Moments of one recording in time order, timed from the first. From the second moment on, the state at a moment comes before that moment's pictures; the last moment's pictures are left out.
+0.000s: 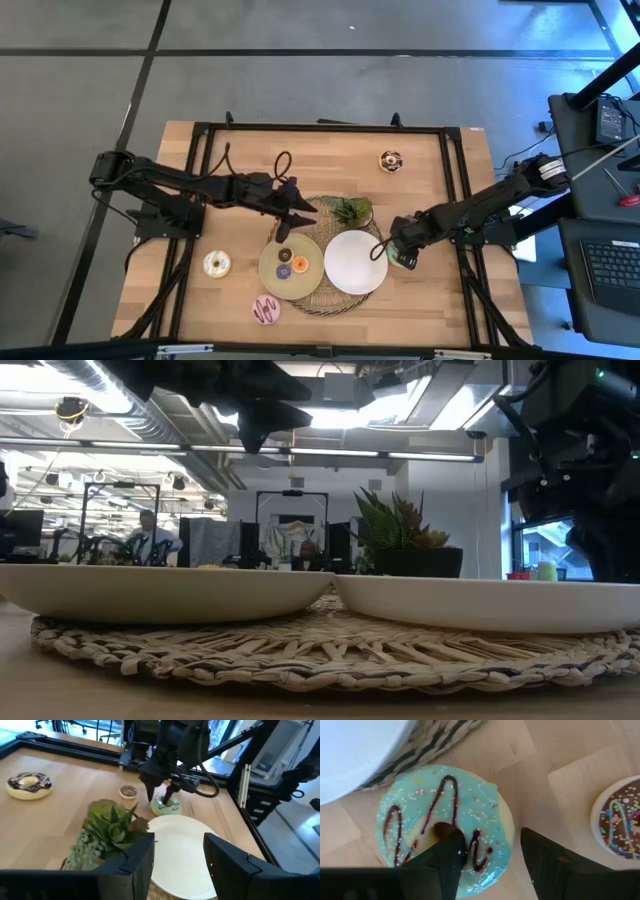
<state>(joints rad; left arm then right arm) -0.02 1.32 0.74 0.26 0.10 -0.24 0.34 1.34 0.57 -0.61 0.01 0.81</state>
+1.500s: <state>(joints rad) -0.07 1.32 0.74 0.24 0.08 -0.28 0.33 1.67 0.94 -0.40 0.23 0.78</state>
